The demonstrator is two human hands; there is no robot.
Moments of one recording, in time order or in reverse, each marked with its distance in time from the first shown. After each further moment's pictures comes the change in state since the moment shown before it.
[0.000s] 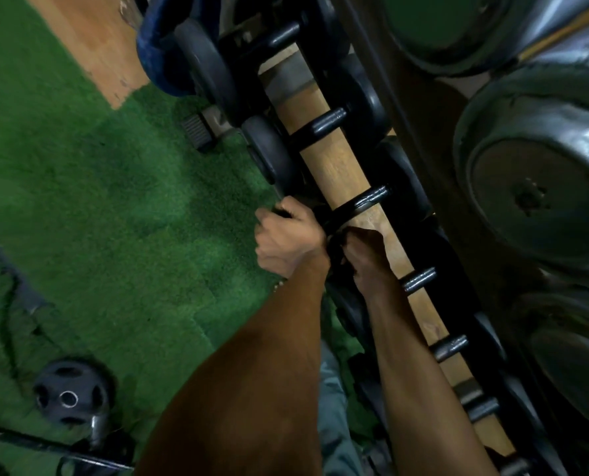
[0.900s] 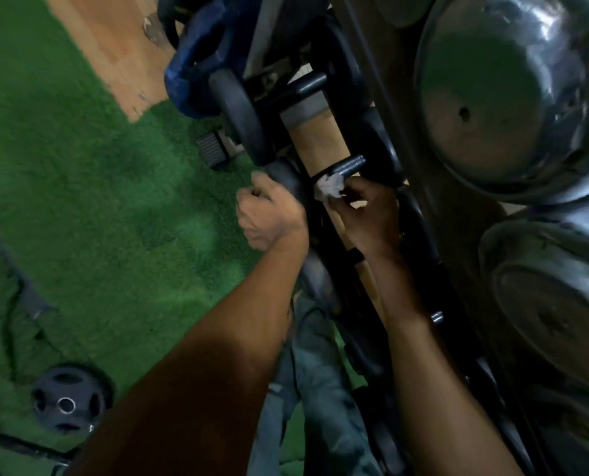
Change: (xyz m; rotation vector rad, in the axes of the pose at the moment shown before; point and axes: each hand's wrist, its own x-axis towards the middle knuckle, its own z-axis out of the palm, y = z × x) left_hand 0.093 0.066 -0.010 -0.269 -0.062 -0.256; right_hand -0.013 -0.132 0.022 -0.218 -0.003 -0.774
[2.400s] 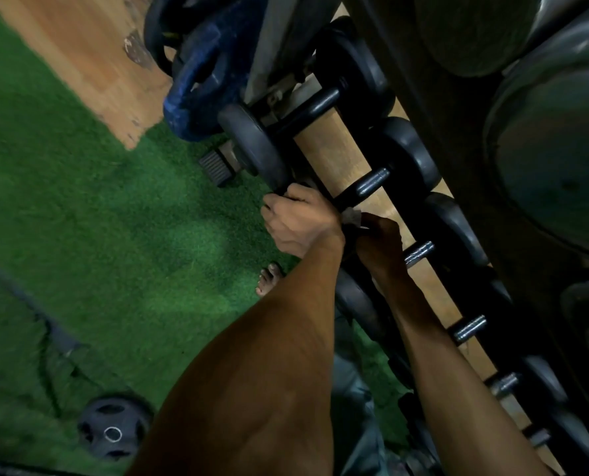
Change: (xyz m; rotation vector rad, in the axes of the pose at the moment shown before) left_hand 0.021 0.028 0.035 0.134 0.015 0.163; right_hand 0.000 0.010 0.048 0.182 0.038 0.481
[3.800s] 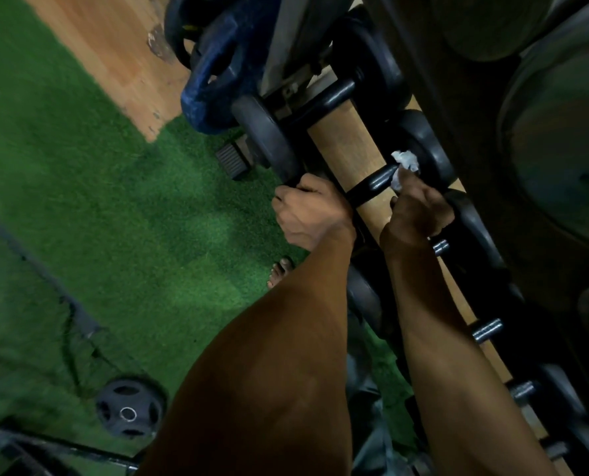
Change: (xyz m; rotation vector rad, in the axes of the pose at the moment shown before) left_hand -0.002 0.005 -0.004 -0.013 -0.007 0.008; right_hand 0.058 -0.024 0.005 0.575 0.663 0.267
